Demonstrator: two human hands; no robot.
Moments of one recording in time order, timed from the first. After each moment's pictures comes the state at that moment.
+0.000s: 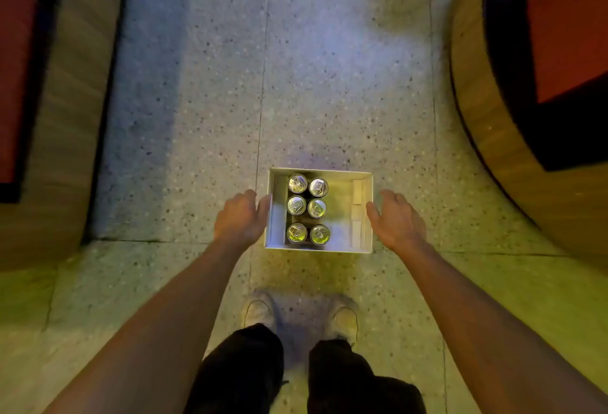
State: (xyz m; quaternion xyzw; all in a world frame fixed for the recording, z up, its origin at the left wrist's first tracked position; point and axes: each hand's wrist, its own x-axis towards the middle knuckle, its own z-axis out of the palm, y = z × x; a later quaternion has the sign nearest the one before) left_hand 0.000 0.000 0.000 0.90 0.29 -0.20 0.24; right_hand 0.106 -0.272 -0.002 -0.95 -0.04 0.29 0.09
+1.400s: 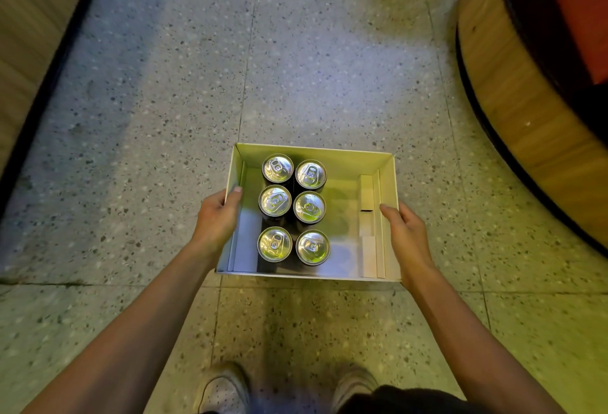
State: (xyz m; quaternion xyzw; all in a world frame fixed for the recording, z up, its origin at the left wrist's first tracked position) left_hand 0.021 0.008 -0.180 0.70 0.42 -0.01 0.58; right_hand 0.096 -0.277 -0.171 -0.75 0.17 0.19 0.60
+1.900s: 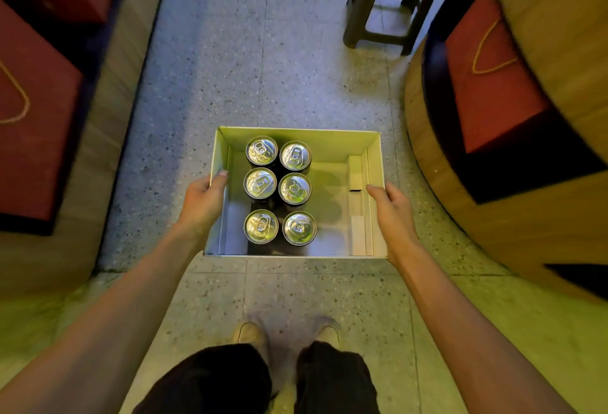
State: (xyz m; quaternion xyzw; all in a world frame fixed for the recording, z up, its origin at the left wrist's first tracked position) left_hand 0.032 0.027 0.200 0.68 0.45 0.01 0.58; right_hand 0.112 -0.252 0.197 -0.75 0.13 0.19 0.61
